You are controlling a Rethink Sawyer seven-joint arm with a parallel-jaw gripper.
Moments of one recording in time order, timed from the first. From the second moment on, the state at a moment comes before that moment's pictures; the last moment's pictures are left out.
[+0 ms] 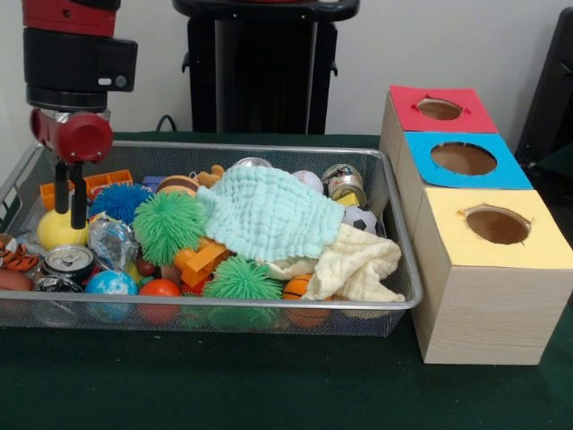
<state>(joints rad) -0.71 -0.61 0.14 1.69 -0.09 0.16 2.17</state>
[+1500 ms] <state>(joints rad) -0.65 -0.59 0.13 1.86 0.34 0.16 2.23</state>
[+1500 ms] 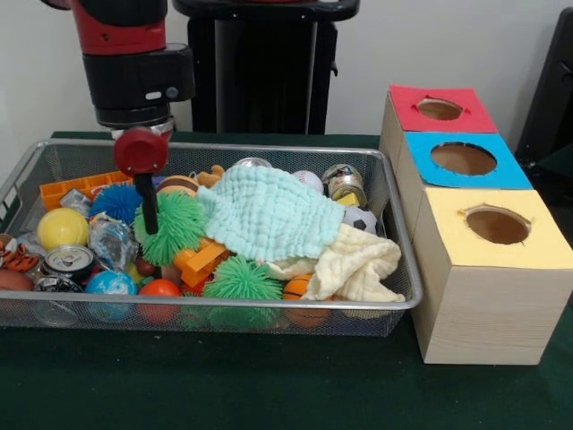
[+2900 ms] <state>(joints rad) -0.60 -0.61 0.05 1.89 0.38 0.09 2.23</state>
